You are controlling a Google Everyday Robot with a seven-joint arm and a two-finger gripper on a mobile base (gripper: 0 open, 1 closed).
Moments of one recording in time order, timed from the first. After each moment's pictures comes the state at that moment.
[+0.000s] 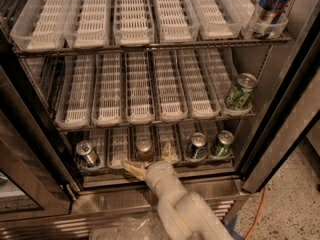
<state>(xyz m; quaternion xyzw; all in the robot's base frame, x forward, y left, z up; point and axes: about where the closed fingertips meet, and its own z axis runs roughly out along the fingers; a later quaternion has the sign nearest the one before) 0.563 0.028 0.600 -0.17 0.75 0.14 0.63</state>
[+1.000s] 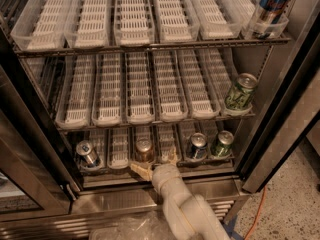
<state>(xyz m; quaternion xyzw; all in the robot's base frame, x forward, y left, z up) 0.576 0.006 0.568 -0.14 0.75 0.14 0.63</state>
